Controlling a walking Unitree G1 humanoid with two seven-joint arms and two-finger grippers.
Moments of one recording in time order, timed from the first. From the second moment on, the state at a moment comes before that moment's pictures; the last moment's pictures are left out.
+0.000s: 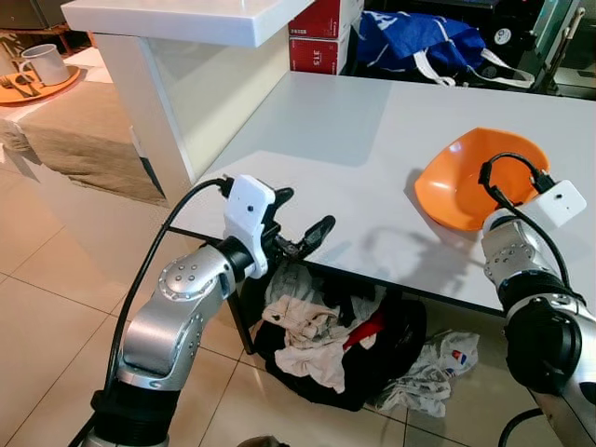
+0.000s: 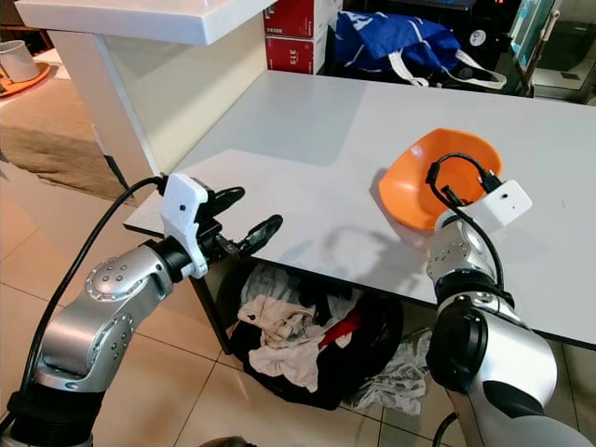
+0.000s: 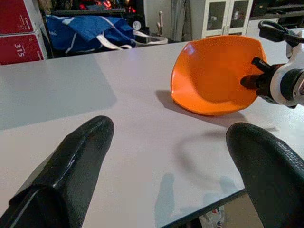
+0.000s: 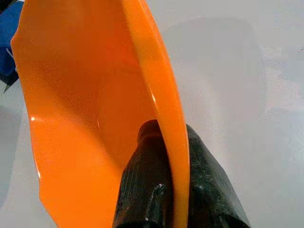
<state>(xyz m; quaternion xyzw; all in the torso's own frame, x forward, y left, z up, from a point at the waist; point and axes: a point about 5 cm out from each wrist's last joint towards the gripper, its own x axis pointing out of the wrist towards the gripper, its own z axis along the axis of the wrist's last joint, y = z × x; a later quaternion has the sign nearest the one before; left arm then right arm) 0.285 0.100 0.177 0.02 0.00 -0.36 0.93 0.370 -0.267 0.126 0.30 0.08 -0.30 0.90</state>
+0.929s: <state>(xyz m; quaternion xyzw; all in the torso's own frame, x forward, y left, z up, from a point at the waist) 0.272 0.067 0.177 -0.04 0.06 -0.48 0.87 0.360 -0.267 0.109 0.21 0.11 -0.29 0.93</state>
